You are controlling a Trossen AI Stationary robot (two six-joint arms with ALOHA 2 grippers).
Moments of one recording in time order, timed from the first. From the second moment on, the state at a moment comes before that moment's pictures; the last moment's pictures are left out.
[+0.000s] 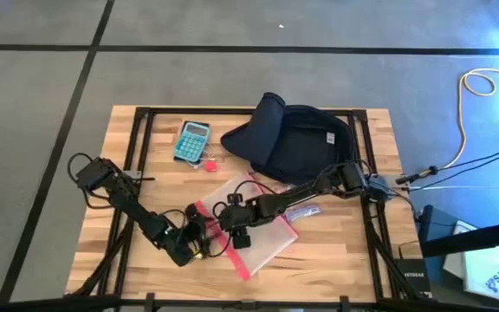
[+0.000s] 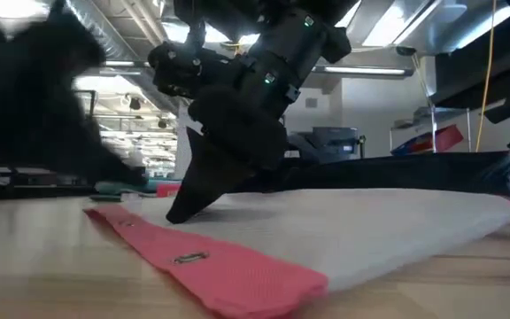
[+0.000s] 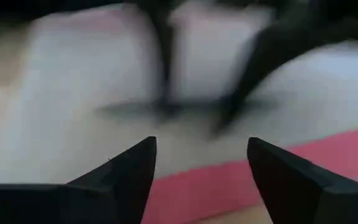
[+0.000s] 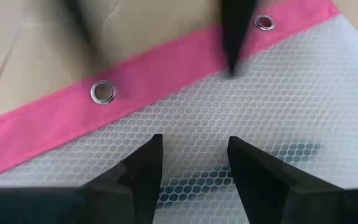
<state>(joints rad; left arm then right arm) -0.72 1.79 0.64 0.40 -0.91 -0.72 0.24 2.27 1.61 -0.35 0.10 0.02</state>
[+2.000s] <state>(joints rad) -0.66 1.93 0.81 0.01 -0.74 -0.96 0.23 2.27 1.74 -0.62 0.05 -0.06</state>
